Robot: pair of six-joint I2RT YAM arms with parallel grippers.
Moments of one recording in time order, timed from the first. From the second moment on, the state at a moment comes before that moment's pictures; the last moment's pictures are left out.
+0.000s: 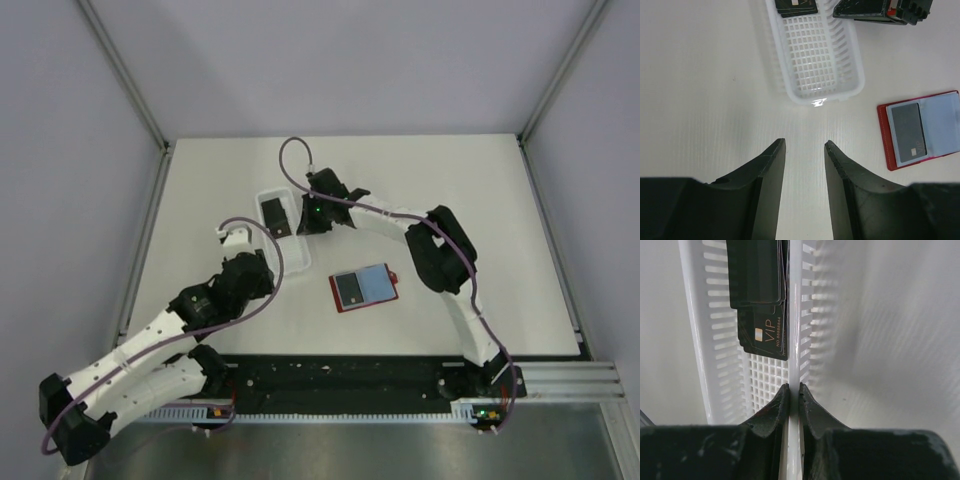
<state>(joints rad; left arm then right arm) -0.78 0.77 0.64 -0.58 -0.50 -0.73 0.74 2.26 1.75 -0.29 -0.19 0.66</state>
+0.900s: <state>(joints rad) -0.70 0.90 0.63 -0.46 -0.40 -0.65 0.55 2.13 1.67 -0.48 -0.16 0.16</state>
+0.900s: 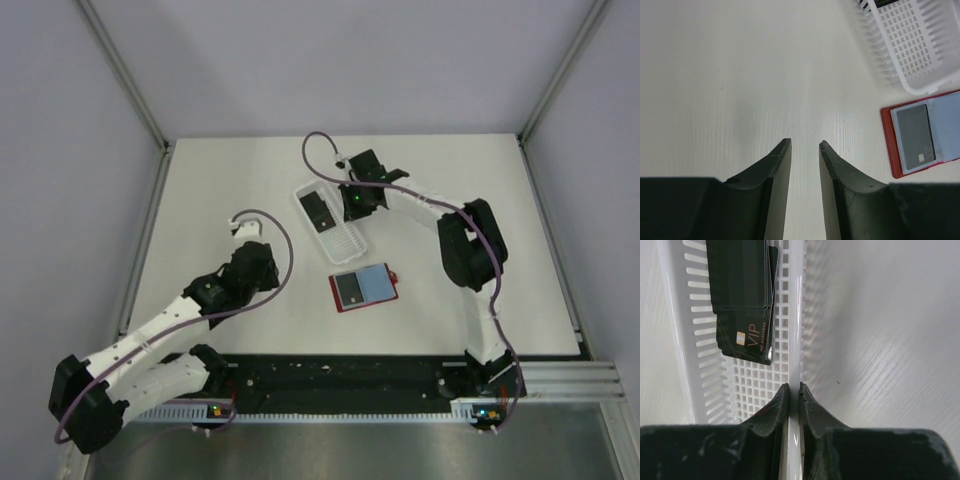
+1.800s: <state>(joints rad) -0.55 1.56 0.92 -0.09 -0.21 -0.63 0.51 2.14 1.95 -0.51 -0.26 0.16</state>
